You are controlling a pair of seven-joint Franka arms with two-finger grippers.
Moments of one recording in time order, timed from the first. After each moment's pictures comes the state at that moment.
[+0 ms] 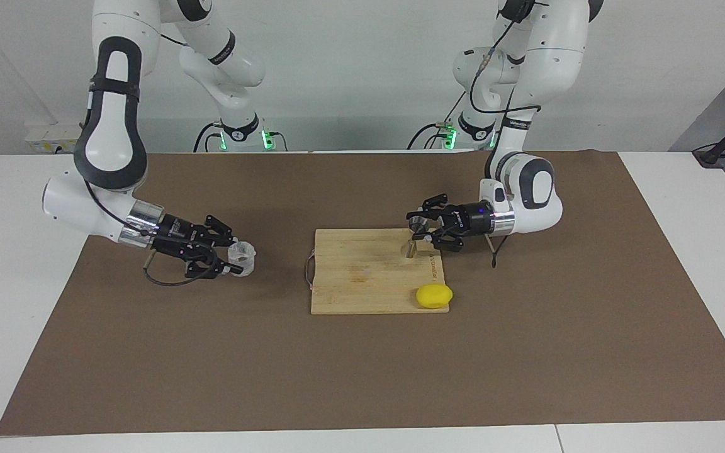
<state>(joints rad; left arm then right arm) -0.02 0.30 -0.20 -2.17 -1.84 1.77 2.44 -0.27 0.30 0.17 -1.85 1.03 1.90 1.04</state>
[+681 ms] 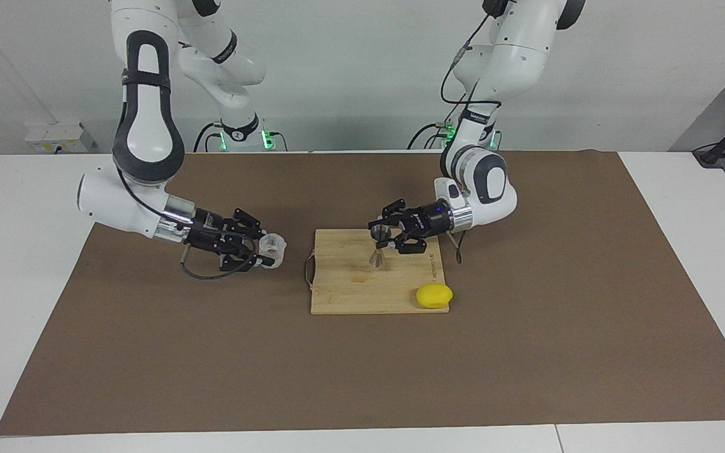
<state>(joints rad) -0.23 0.31 -0.20 -2.18 -2.12 1.95 2.61 -0.16 0.28 0.17 -1.86 1.03 1.93 1.09</state>
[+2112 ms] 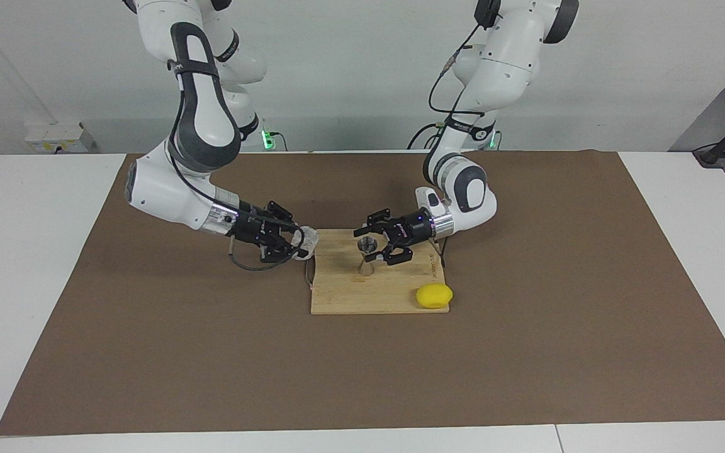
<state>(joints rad) -0.28 0.39 -0.19 -2.14 -2.18 2.02 2.71 0.00 0.25 0.17 -1.86 0.90 2.02 1.24</state>
